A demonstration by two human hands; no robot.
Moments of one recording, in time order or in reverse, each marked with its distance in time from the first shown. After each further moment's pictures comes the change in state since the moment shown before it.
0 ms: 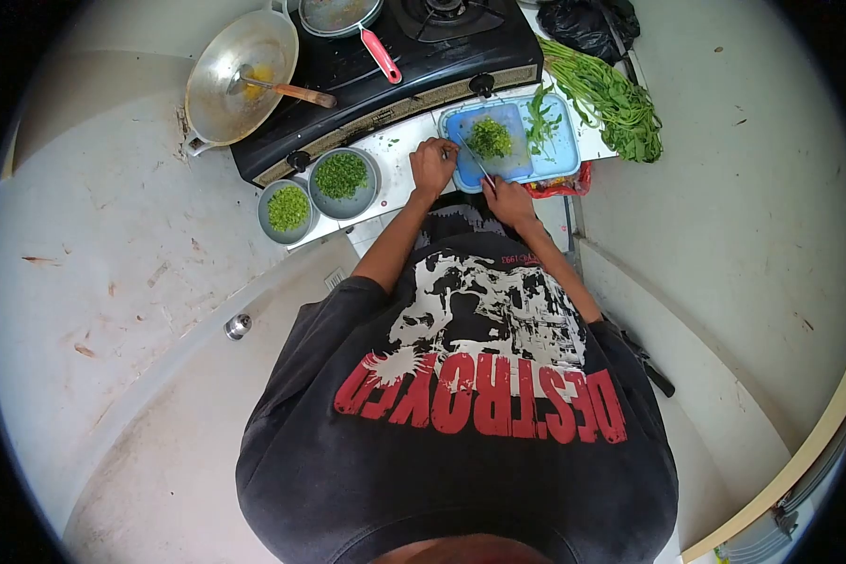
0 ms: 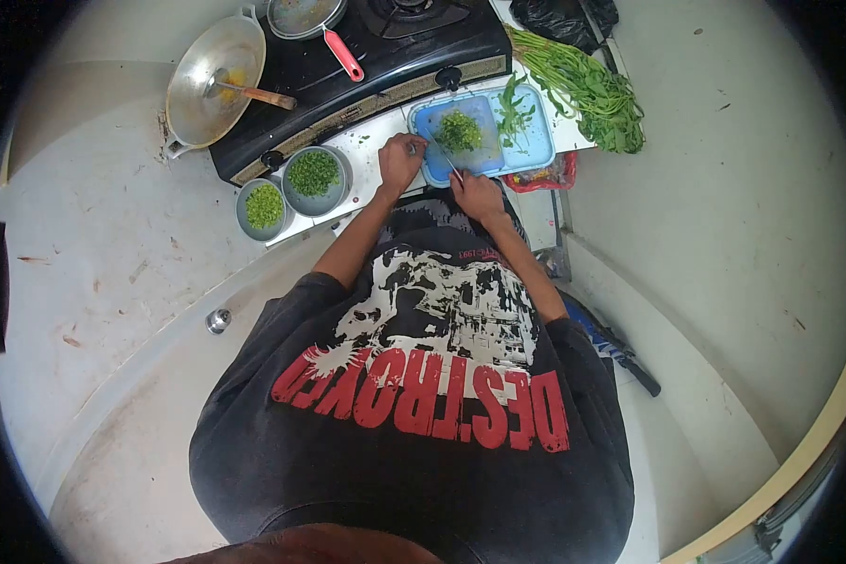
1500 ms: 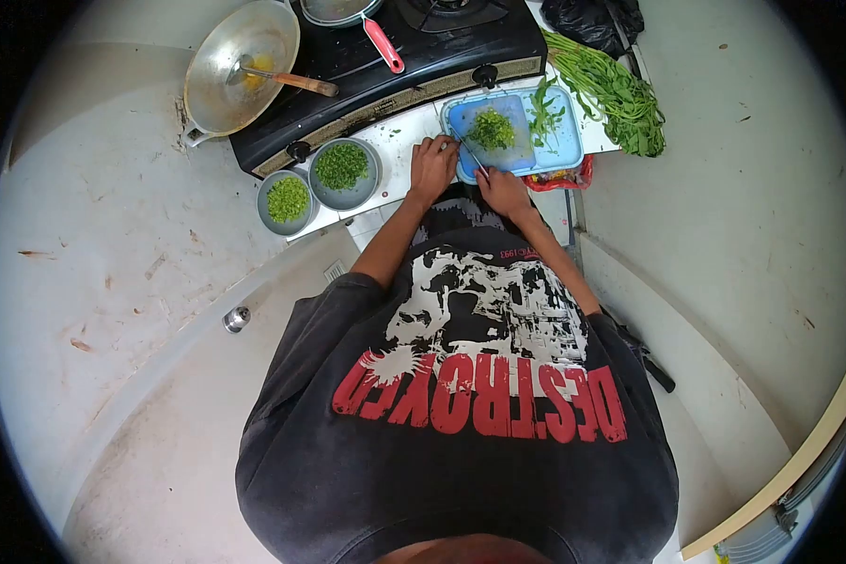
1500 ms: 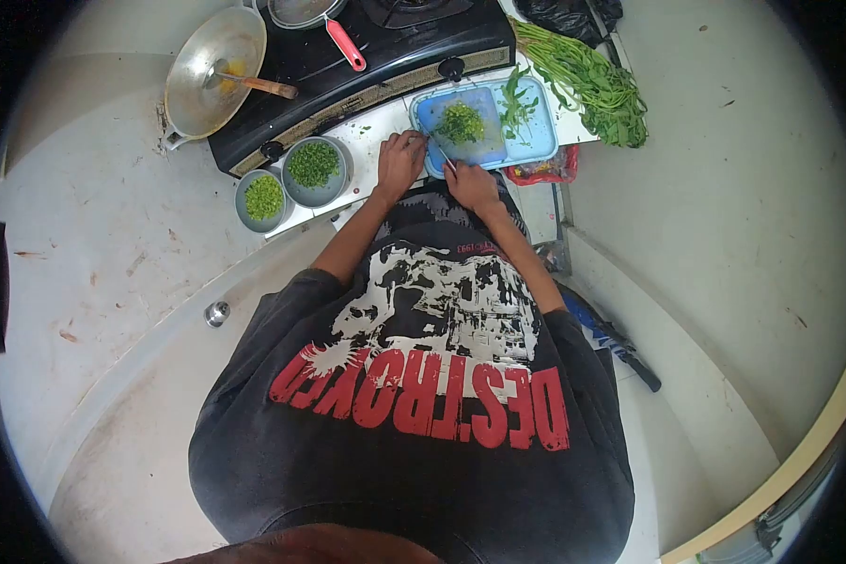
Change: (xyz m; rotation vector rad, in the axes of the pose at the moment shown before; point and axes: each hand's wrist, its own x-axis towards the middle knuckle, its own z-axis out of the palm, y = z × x) left_hand -0.025 -0.007 -0.013 0.240 0.008 0.388; right_hand 0.008 -0.011 0.005 -0.009 -0.058 0.005
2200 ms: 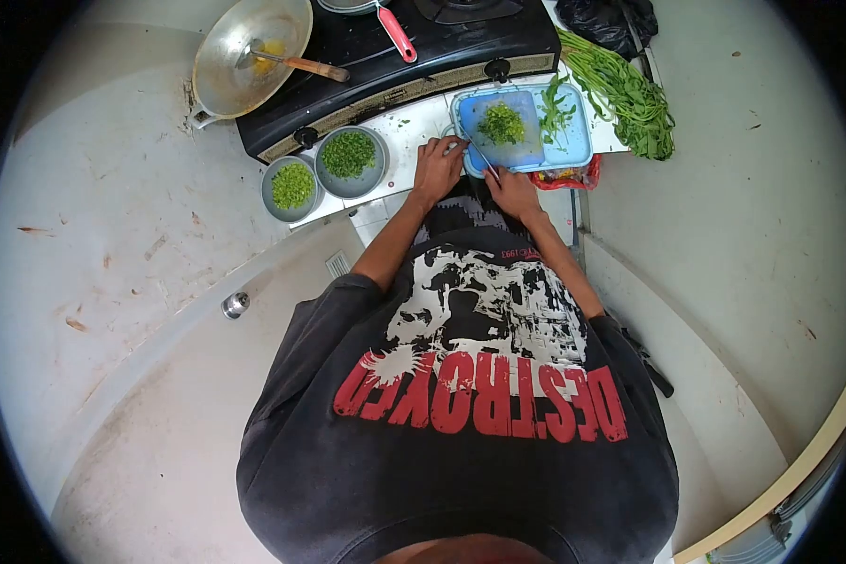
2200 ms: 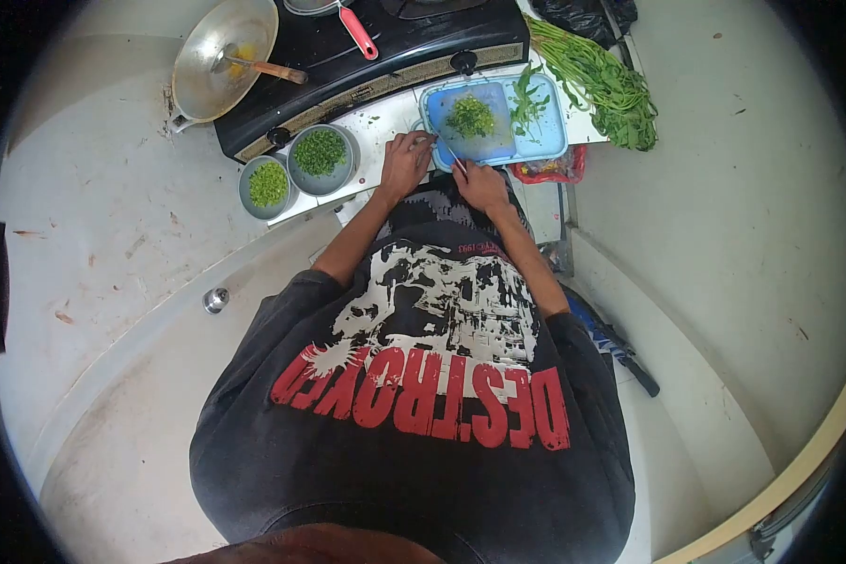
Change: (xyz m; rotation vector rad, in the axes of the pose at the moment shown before) left_hand -0.023 -0.002 -0.006 -0.009 -0.073 0.015; right_hand -0.012 0.005 0.003 0.027 0.012 -0.069
